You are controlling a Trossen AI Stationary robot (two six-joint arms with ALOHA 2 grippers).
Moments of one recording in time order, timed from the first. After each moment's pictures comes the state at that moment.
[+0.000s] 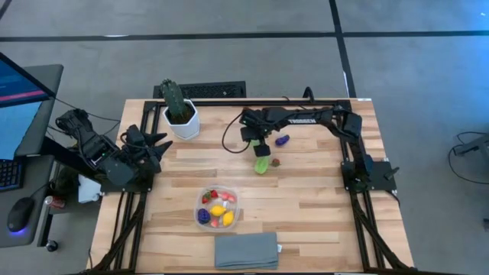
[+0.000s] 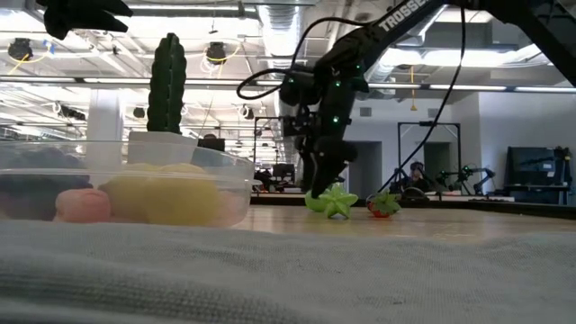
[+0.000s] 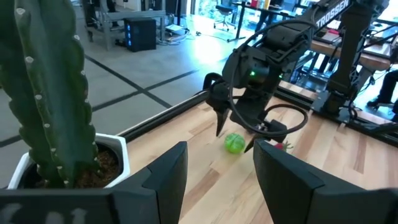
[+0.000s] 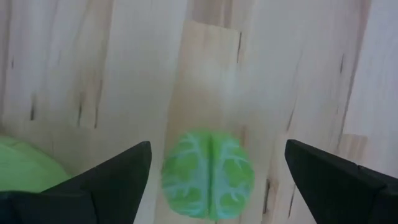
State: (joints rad) left arm -0.71 0.58 0.80 -1.04 -1.24 -0.97; right arm -0.34 2.08 1.53 -0.69 -0.02 -0.58
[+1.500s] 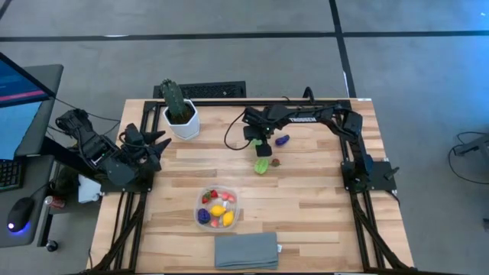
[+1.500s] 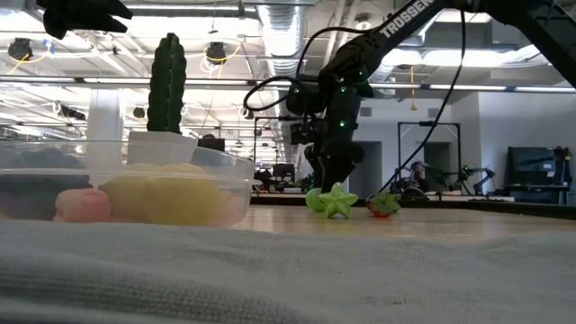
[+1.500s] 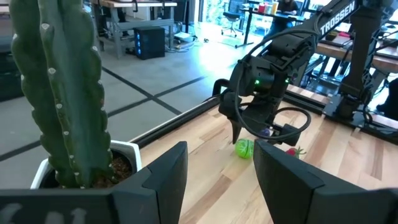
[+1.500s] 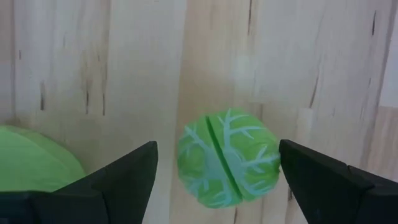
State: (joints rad) left arm -0.71 0.58 0.80 -1.09 -1.28 -0.99; right arm -0.37 2.08 1.50 -0.73 -0.09 -0.52
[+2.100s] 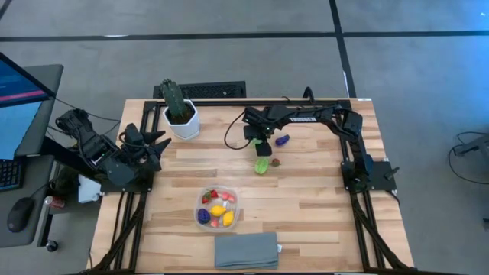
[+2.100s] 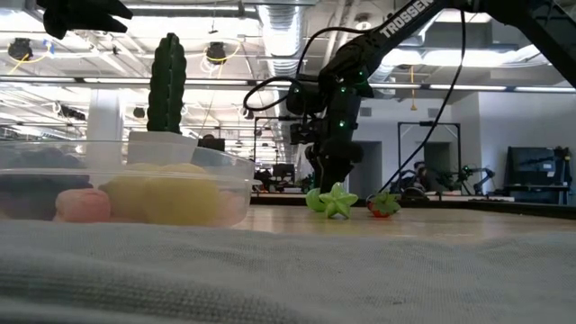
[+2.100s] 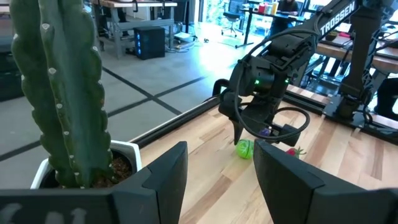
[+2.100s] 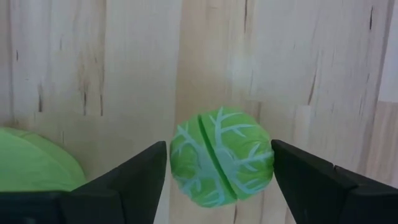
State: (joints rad) left arm -0.71 0.58 0.80 -1.09 -1.28 -0.99; right arm -0.37 2.08 1.50 -0.72 -0.09 -0.50
